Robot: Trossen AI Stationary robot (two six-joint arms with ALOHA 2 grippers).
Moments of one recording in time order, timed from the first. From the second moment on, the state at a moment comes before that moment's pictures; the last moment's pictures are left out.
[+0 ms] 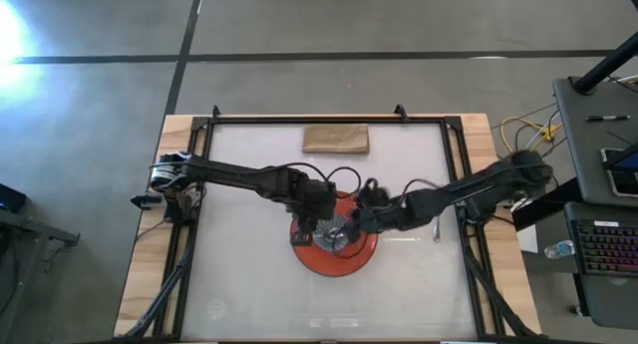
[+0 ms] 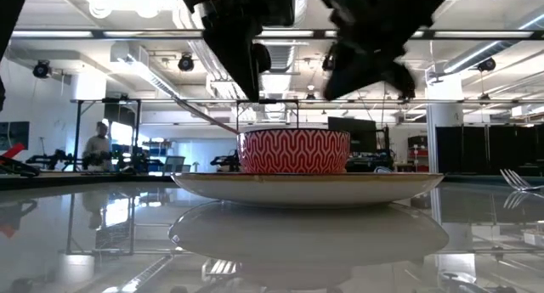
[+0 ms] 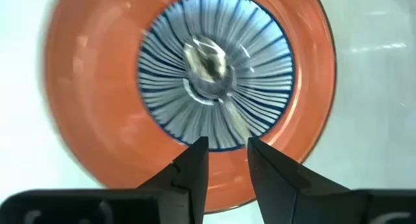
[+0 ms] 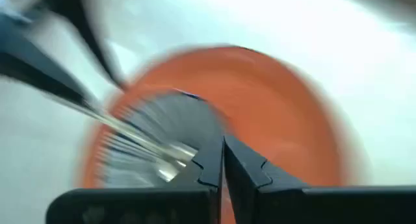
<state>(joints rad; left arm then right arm) -0.07 1.82 1.57 -0.93 0.13 0.03 0.26 1.55 1.00 -0.35 0.45 0.93</state>
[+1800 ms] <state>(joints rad) -0.23 1.35 1.08 -0.69 -0.11 -0.43 0.37 1.65 0.82 -1.16 -0.13 2.07</state>
